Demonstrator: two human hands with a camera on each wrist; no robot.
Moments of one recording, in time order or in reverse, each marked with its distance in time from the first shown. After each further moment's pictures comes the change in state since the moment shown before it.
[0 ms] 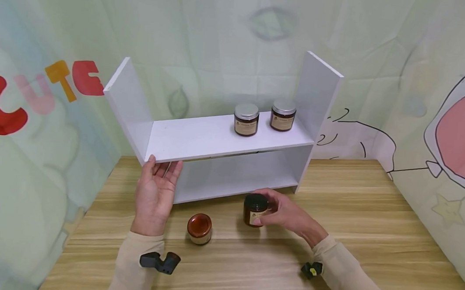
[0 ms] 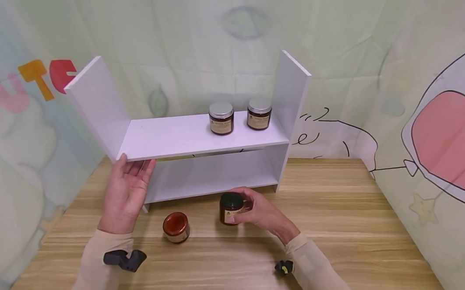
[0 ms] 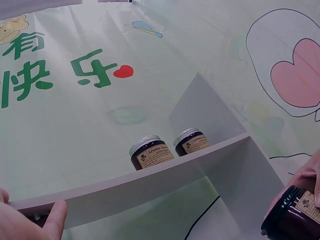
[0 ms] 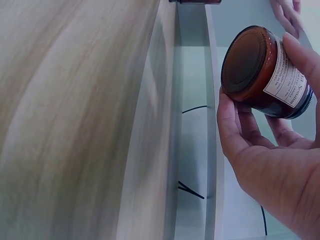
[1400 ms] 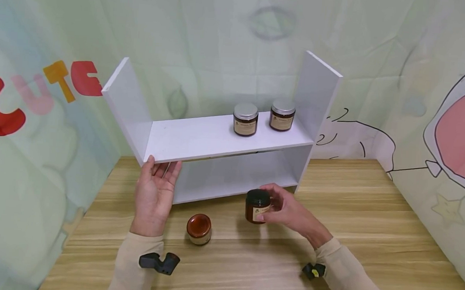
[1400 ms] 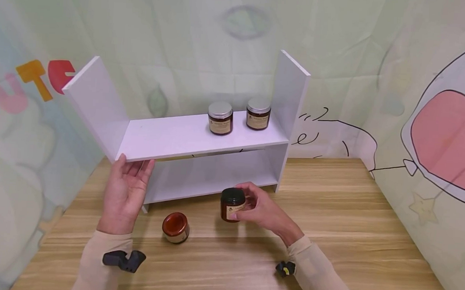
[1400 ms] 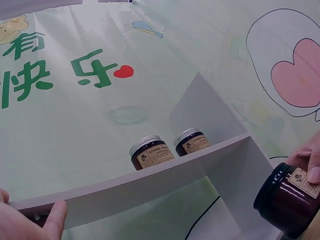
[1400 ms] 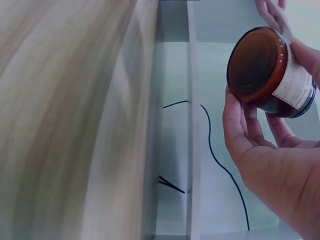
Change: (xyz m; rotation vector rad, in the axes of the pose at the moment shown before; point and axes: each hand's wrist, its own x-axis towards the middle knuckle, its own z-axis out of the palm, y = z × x) left_hand 0.001 -0.001 -0.001 -0.013 -0.009 -0.001; right_hand -0.008 -0.012 -0.003 0.030 0.039 -0.081
